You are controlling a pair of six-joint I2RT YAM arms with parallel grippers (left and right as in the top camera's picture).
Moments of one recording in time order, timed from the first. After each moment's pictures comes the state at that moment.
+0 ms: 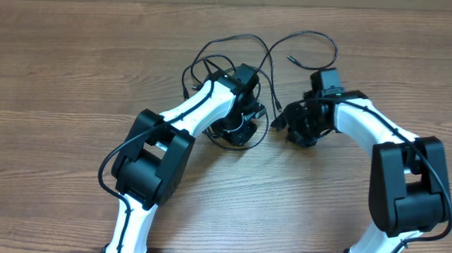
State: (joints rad) left arm -0.55 2.20 1.58 -0.97 0.26 0.09; right arm 0.20 1.91 1.15 -0.62 -0.47 0.70
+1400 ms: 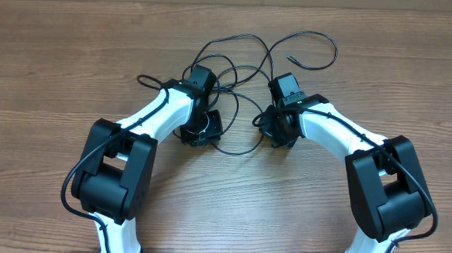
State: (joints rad) left arm -0.37 2.00 1.28 -0.79 0.27 -0.59; right arm 0.41 1.93 1.18 -0.57 -0.15 0.91
